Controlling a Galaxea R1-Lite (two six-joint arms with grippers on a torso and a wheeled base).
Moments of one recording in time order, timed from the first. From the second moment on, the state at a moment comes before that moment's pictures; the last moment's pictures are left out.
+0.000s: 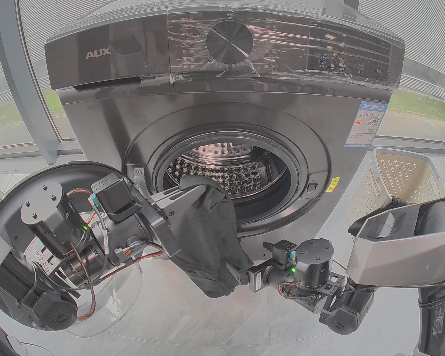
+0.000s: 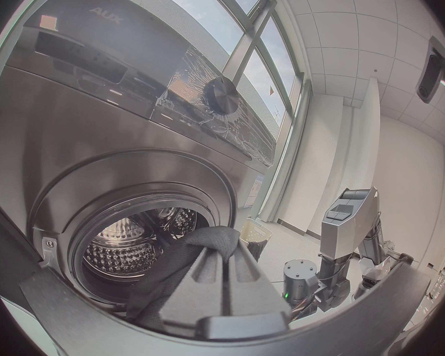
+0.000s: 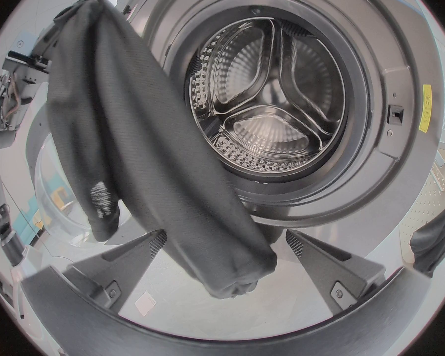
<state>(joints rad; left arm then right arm) -0.59 1.76 -0.42 -1.55 -0.29 -0.19 0.75 2.32 -0.59 -1.49 -0.13 0.15</state>
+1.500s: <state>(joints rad) -0.50 1.76 -0.41 -1.55 -0.31 -0.23 0.55 1.89 -0.40 -1.53 -0.10 0.15</state>
